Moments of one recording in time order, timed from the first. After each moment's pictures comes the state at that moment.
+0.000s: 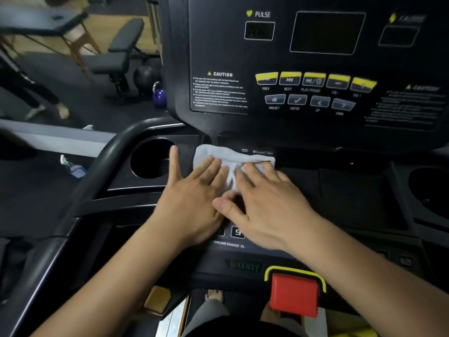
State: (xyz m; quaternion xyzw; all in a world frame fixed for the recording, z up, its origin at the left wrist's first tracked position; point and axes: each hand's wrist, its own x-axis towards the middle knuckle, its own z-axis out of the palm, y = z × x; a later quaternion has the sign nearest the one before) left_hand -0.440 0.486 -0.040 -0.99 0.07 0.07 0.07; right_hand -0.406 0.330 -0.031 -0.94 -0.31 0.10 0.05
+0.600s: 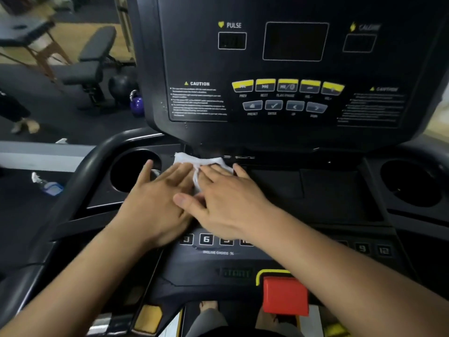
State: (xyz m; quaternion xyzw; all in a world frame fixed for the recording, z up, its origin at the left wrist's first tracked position) left_hand -0.433 0.522 -0.038 -0.99 0.10 0.05 0.03; right_hand -0.395 0.368 -0.032 -0.94 -0.32 0.13 0.09
